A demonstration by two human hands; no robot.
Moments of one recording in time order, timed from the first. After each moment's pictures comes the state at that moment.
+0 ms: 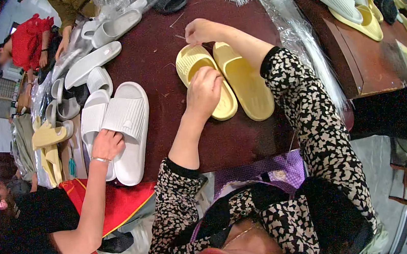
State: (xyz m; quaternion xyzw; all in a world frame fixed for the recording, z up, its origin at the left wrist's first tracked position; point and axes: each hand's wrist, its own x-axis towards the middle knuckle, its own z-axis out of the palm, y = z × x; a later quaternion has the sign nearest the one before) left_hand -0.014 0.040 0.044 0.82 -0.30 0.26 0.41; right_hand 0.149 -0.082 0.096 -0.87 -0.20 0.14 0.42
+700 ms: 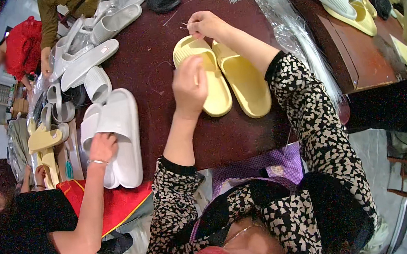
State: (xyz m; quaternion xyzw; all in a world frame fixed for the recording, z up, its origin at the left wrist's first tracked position) left_hand -0.009 0.045 0.050 0.76 -0.28 0.37 0.47; right_hand 0.127 -0.094 0.086 -0.78 -0.10 0.10 0.61
